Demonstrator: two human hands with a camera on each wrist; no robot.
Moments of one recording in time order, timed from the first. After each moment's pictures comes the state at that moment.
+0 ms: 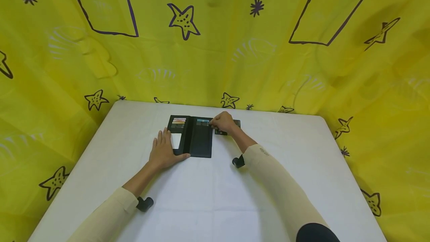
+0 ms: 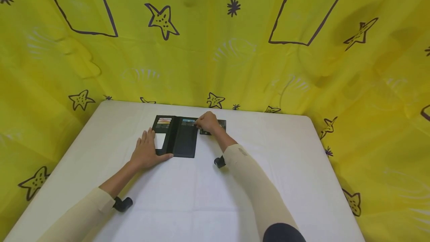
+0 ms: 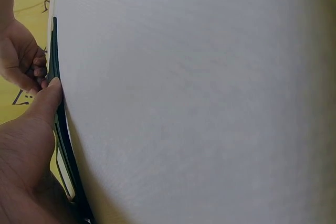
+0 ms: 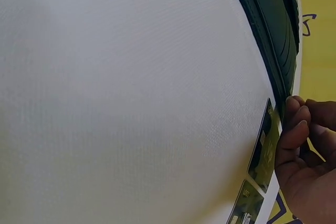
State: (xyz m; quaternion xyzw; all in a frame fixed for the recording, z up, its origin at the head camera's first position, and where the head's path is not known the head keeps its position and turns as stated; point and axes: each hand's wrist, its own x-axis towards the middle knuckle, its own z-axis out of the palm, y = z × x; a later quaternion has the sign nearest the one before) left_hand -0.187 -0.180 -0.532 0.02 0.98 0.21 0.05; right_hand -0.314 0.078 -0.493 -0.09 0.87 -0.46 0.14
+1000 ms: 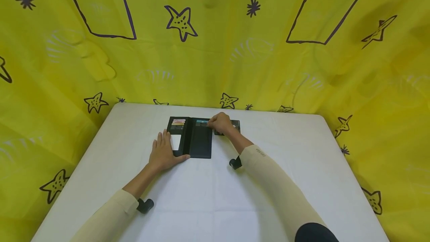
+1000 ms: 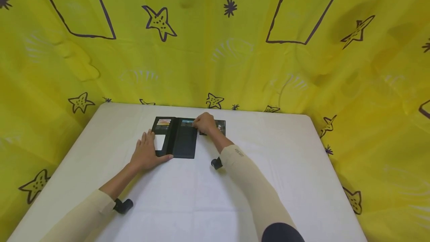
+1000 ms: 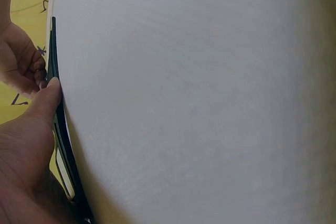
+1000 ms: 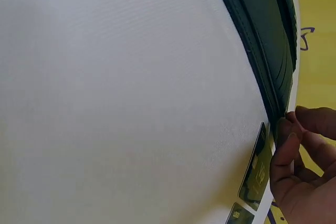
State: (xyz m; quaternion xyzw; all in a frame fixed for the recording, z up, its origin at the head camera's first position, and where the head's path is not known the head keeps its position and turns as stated) left_hand -0.186 -0.180 -0.531 0.02 0.98 0.21 0.05; right_hand -0.308 0.067 -0.492 -0.07 0.90 -0.42 0.12
